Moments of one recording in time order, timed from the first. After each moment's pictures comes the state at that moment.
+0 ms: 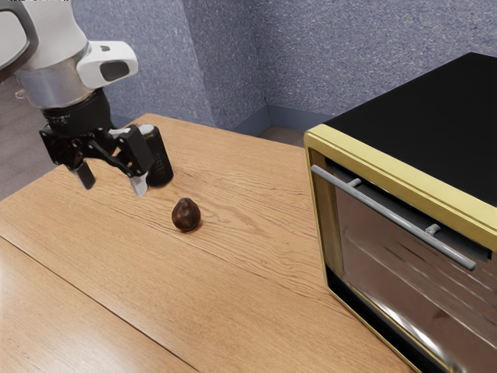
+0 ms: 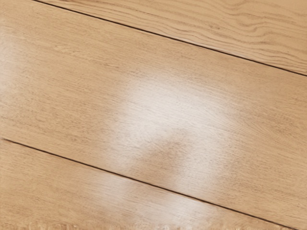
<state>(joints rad) 0.08 -0.30 -0.03 -1.65 0.05 1.41 -0.23</state>
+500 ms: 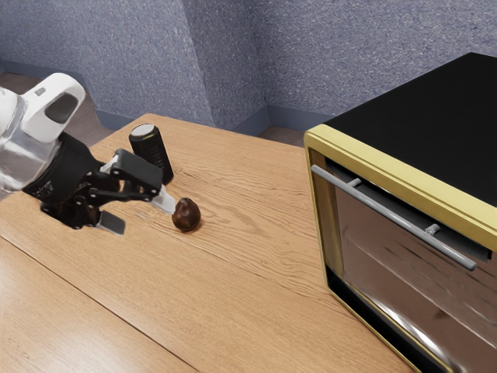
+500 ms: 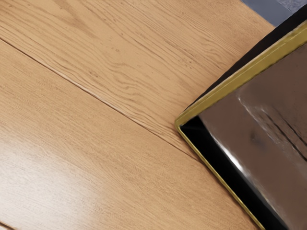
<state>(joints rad) -0.13 -0.71 0.01 -2.20 -0.17 2.07 -0.62</state>
